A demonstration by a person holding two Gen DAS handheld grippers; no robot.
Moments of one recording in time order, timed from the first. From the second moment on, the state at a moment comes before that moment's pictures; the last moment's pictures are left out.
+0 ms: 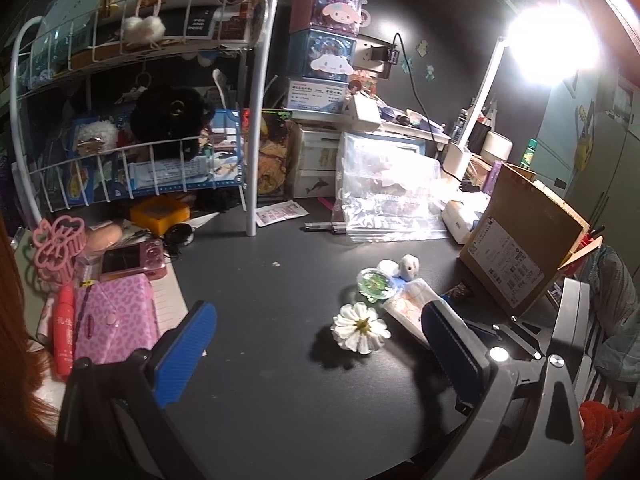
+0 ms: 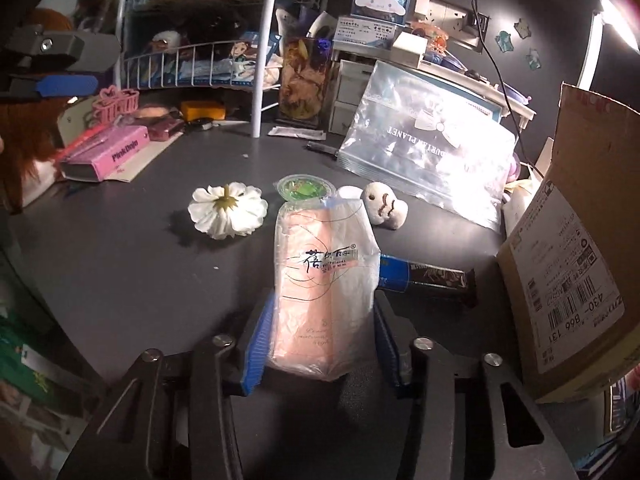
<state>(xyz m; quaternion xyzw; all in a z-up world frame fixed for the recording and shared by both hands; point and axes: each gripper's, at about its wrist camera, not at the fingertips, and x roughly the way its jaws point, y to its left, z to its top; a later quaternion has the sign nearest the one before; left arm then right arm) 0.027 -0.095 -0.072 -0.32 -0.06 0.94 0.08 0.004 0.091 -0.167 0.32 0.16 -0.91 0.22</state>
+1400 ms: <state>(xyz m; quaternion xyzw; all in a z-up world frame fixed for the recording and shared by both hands) -0.119 0.151 0.033 -0.34 -0.06 0.86 0.37 -0.042 0.269 0.017 0.26 0.13 -0.90 0.33</state>
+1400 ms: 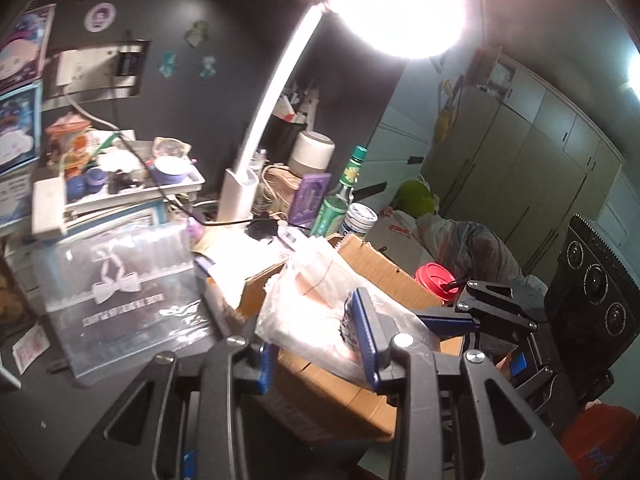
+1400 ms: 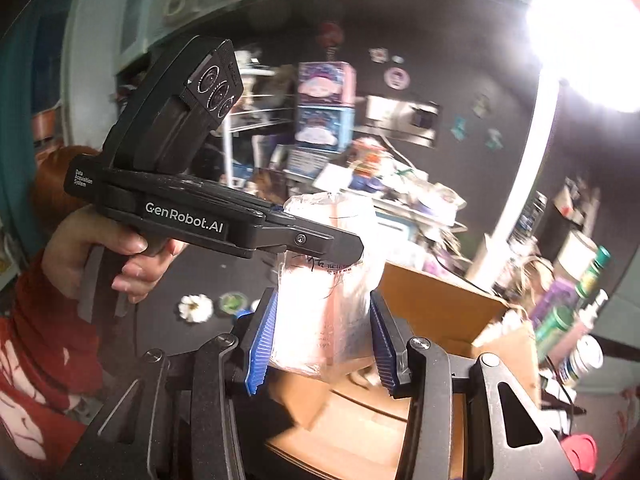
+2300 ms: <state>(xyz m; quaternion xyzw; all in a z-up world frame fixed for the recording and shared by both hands) -0.096 0.103 0.054 -0.30 -0.05 0.91 0.29 -0.057 0.296 0.019 0.26 0.12 -0.91 0.30</state>
